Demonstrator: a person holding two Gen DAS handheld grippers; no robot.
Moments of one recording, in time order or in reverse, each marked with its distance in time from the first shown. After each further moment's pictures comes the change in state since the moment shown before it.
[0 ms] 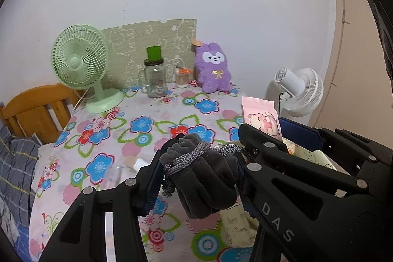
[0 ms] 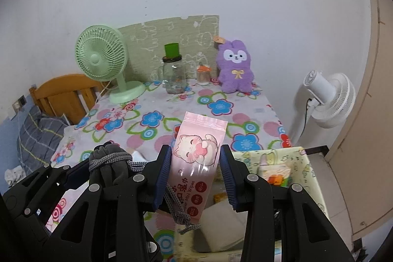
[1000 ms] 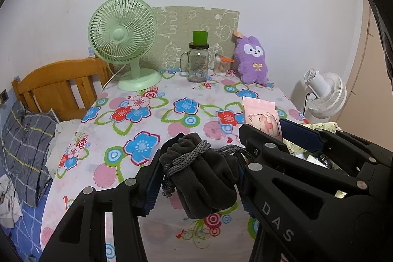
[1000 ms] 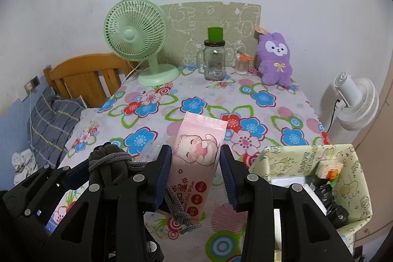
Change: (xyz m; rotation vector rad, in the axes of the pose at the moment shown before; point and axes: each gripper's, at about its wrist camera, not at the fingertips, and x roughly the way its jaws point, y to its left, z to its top) left arm -0.009 0.091 -0.026 -0.104 0.049 0.087; right arm 0.028 0.096 -0.007 -0.073 0.068 0.090
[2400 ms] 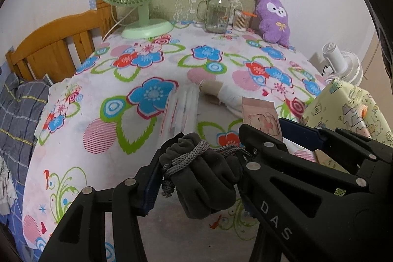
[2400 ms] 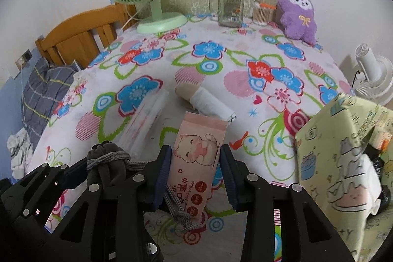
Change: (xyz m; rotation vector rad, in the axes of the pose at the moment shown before) left arm 0.069 0.052 -0.048 -0.045 0.198 -0.003; right arm 0.096 0.035 -0.043 -0.011 0.222 0.009
